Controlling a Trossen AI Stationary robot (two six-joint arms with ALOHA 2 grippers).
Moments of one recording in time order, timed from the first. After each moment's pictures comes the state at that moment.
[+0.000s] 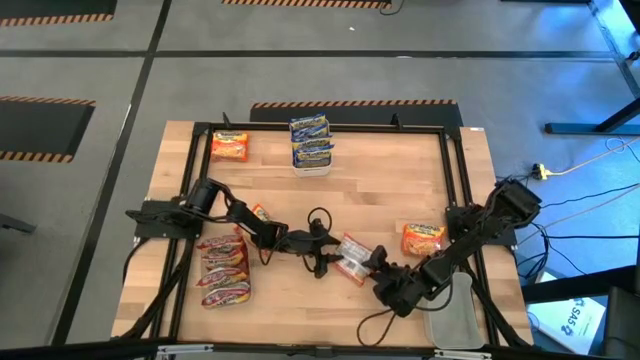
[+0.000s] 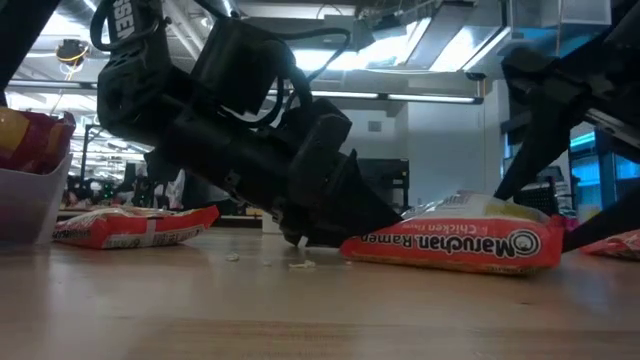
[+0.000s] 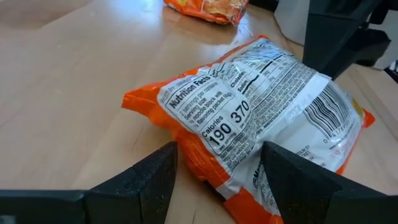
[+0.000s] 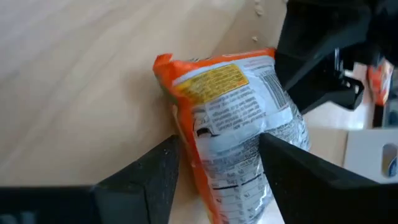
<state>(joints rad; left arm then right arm) -0.24 2.17 0.88 0.86 -0.23 -0.43 0.73 1.75 0.81 -0.17 0.67 -0.22</state>
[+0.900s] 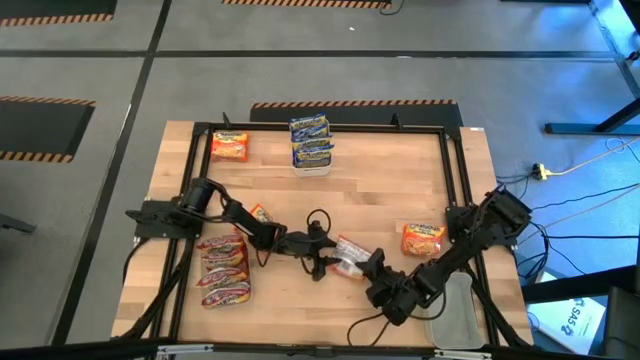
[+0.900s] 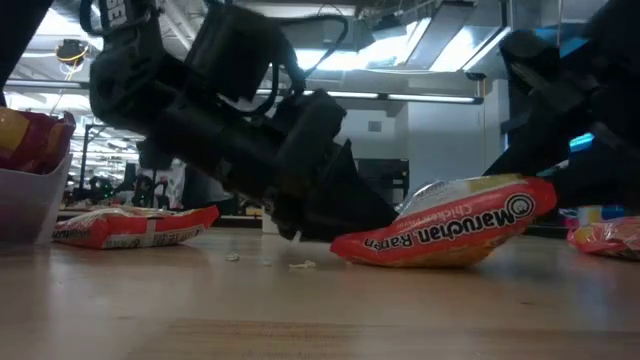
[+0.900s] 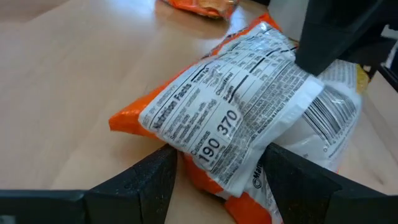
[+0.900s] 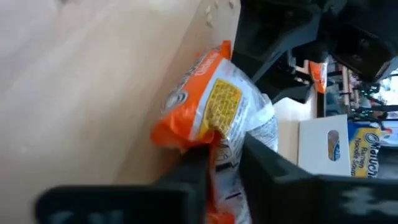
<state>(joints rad) -0.26 2.13 0.87 0.86 -0.22 -0.41 0.74 1.86 0.87 -0.07 0.90 -0.21</state>
